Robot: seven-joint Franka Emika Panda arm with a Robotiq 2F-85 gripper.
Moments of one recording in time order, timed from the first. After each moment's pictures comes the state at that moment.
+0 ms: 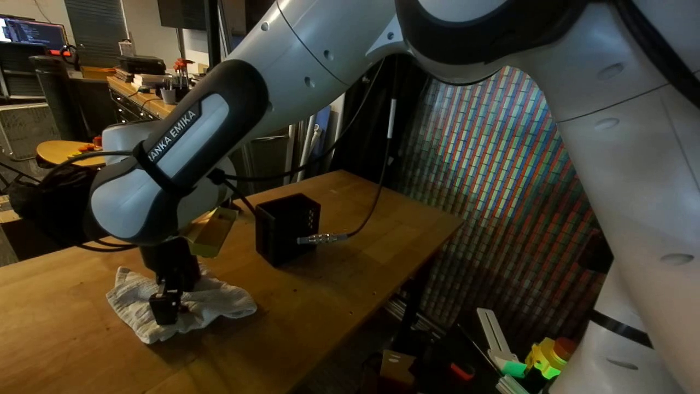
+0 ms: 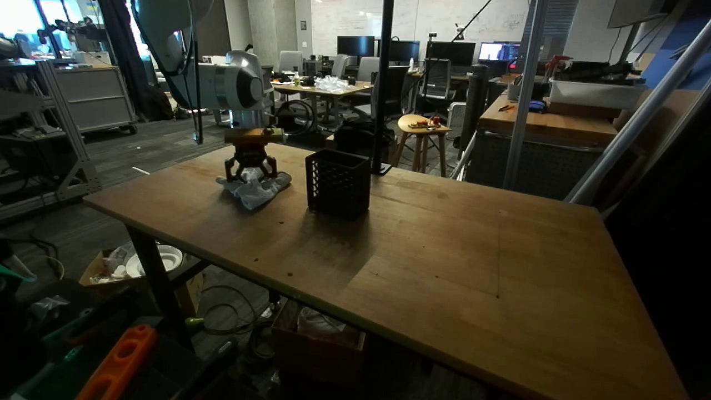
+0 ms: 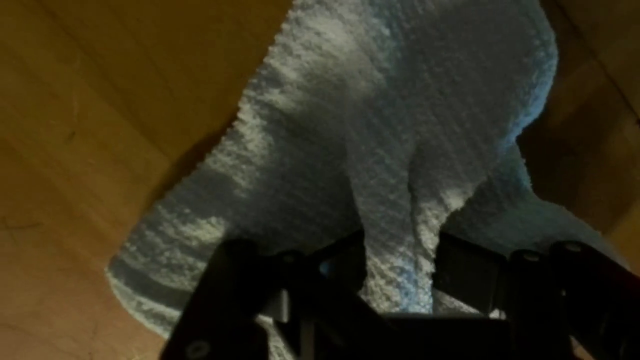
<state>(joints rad) 0.17 0.69 0.21 -1.74 -0.20 2.30 -0.37</state>
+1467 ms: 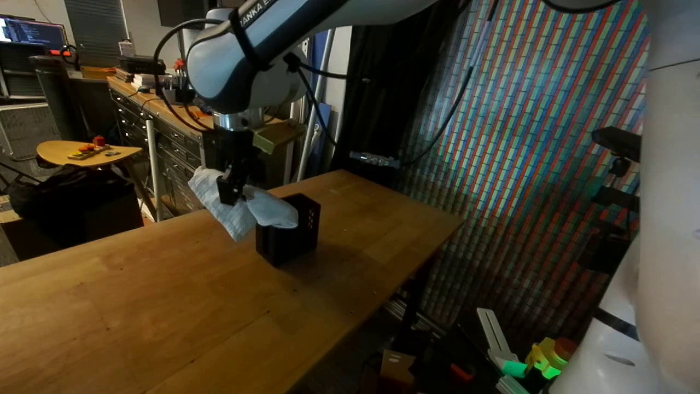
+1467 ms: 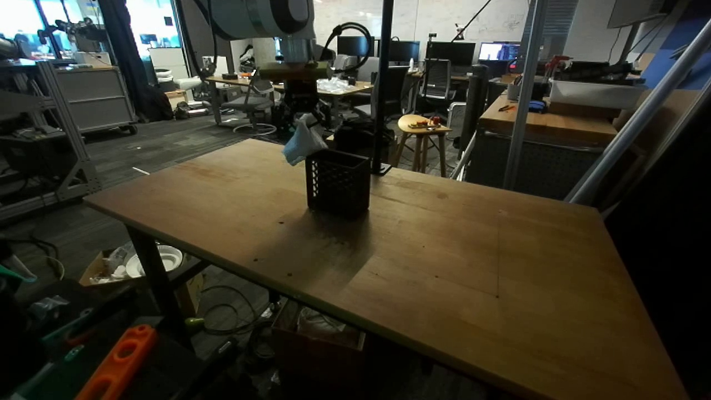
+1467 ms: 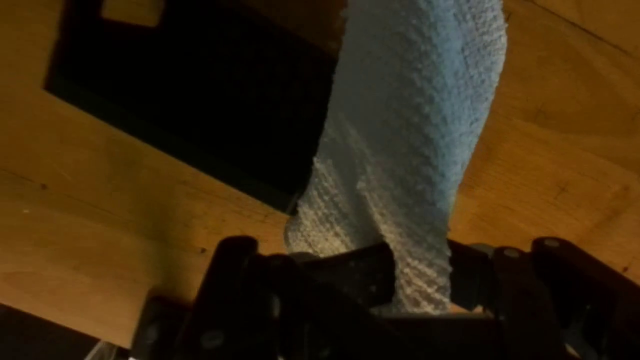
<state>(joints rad) 0.02 0.35 0.10 -1.84 -0.12 2.22 -0.26</state>
